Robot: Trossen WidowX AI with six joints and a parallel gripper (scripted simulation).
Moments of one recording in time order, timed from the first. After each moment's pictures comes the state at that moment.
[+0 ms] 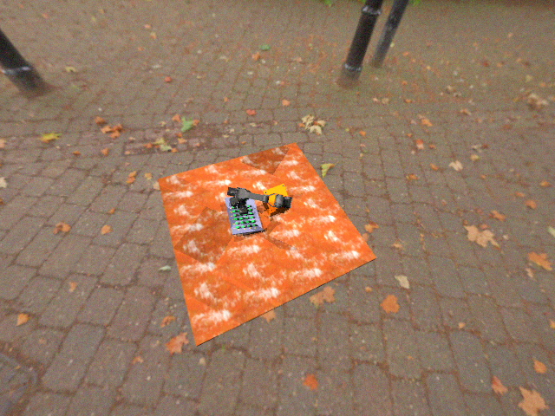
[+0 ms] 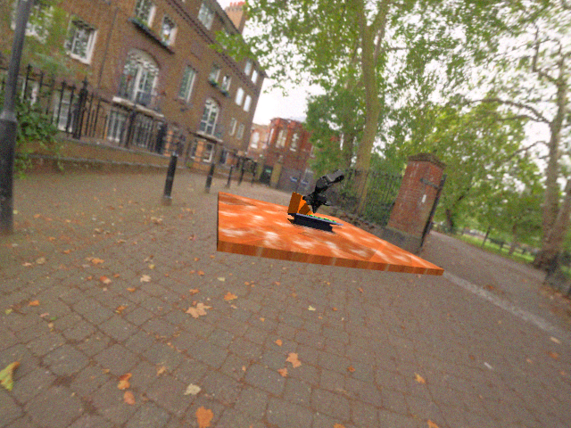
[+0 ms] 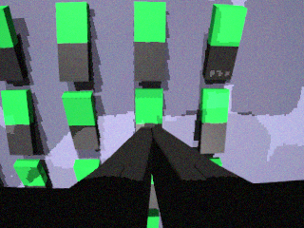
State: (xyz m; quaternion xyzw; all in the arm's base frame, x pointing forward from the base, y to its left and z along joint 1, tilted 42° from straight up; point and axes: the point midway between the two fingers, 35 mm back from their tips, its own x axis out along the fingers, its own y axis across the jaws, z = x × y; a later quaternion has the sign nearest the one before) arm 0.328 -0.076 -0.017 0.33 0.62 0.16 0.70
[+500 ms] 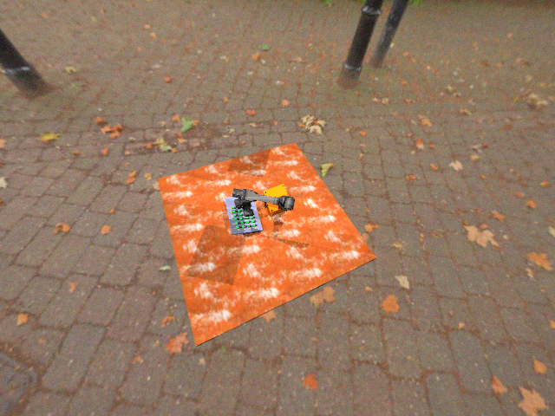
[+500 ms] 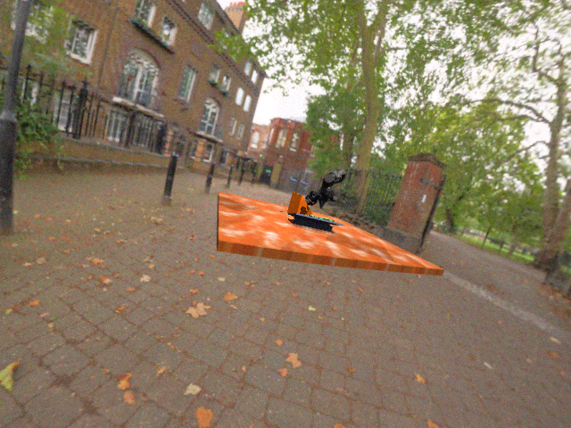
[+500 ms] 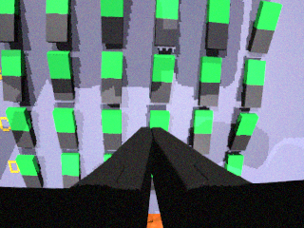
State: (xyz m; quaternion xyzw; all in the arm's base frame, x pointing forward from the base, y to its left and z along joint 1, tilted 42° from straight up) arm 0.312 -0.066 0.046 0.31 0.61 0.16 0.71
